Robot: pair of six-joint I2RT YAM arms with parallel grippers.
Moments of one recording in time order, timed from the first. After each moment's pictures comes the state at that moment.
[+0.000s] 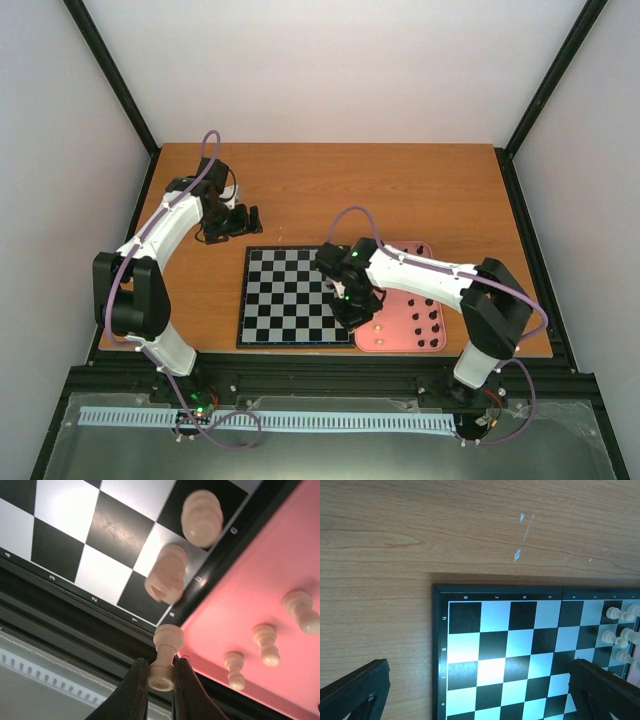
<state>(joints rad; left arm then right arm) -0.16 1.64 1.34 -0.97 0.23 -0.33 0.96 1.66 1.19 -1.14 -0.23 0.47</state>
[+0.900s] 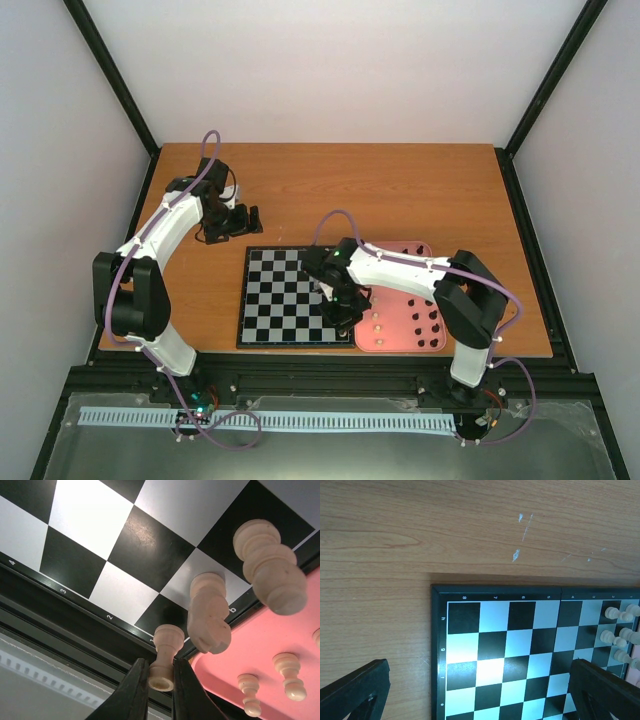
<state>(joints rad) -0.16 1.64 1.34 -0.97 0.23 -0.33 0.99 1.81 1.29 -1.16 -0.25 0.40</state>
